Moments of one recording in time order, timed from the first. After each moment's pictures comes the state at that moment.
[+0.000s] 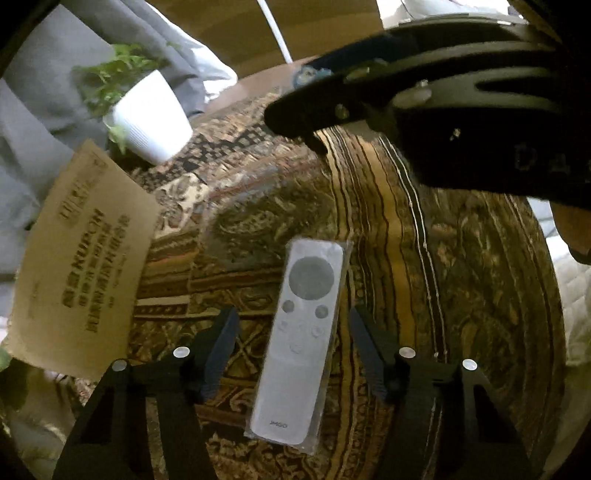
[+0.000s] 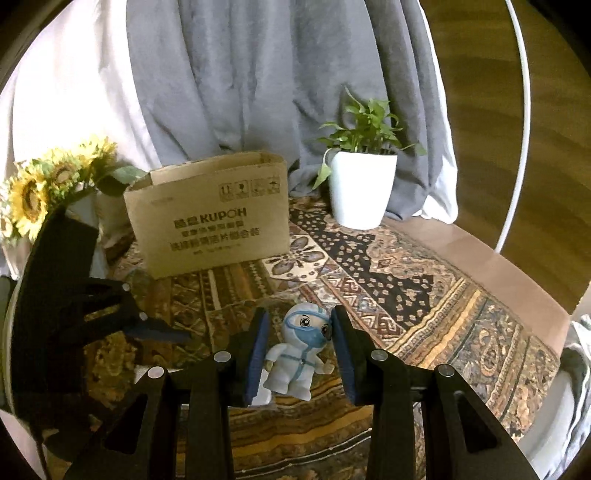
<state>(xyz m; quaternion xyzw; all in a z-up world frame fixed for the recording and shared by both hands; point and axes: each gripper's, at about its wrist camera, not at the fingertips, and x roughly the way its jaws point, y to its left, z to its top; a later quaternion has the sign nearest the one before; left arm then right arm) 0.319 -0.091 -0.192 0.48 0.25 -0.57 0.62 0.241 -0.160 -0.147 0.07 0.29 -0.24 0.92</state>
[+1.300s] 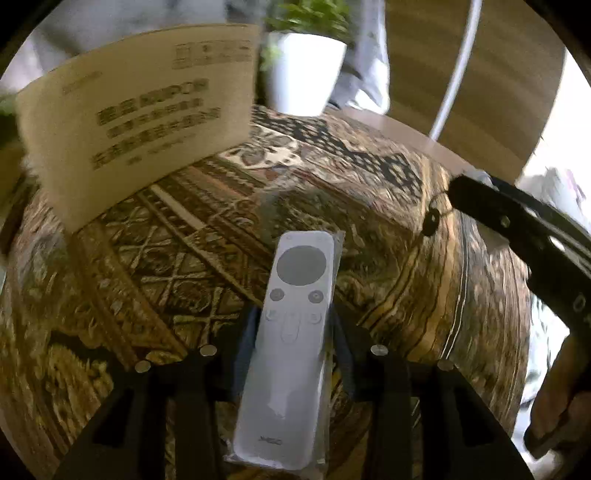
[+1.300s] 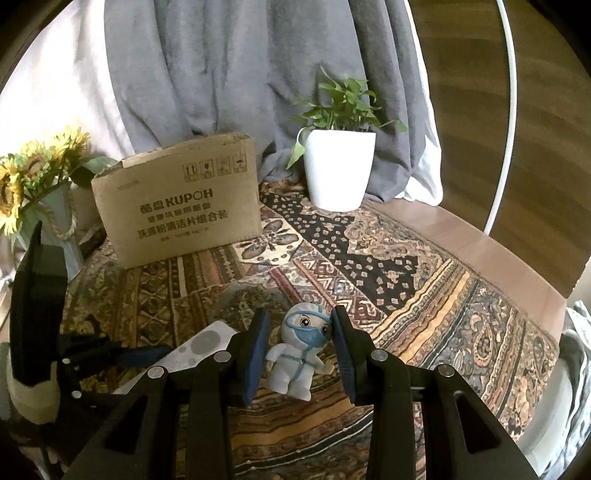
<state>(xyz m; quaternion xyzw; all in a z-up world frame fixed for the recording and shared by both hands) 0.352 -0.080 -0.206 0.15 0.42 -0.44 0.78 0.238 -0.187 -0.169 0.09 0.30 -0.25 0.91</state>
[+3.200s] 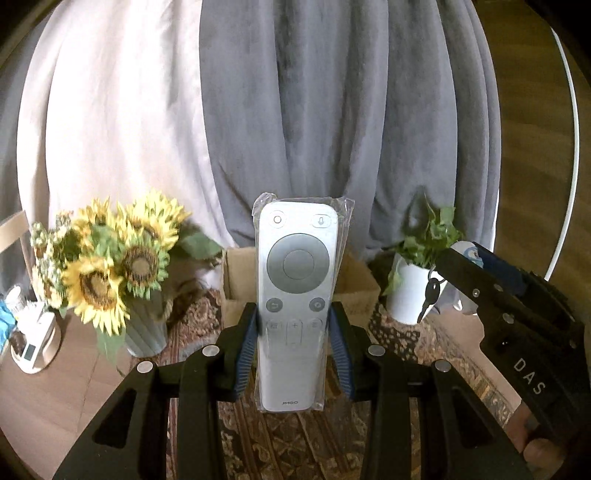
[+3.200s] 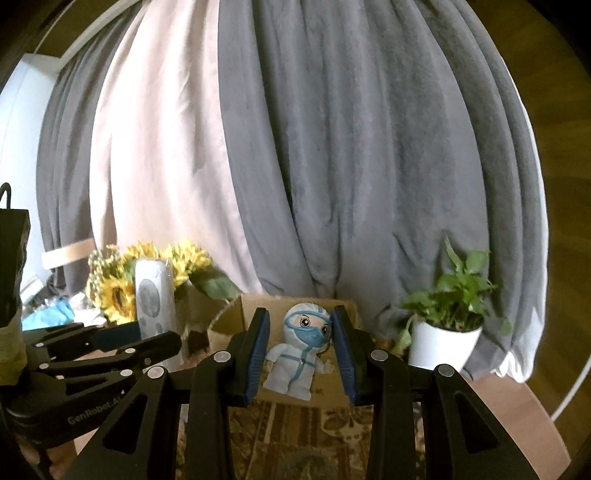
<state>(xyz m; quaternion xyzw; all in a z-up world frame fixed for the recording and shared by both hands) 0.340 -0.048 0.002 0.00 0.24 -0.19 0.95 0.289 -0.205 -0.009 0.01 0.13 0.00 0.99</state>
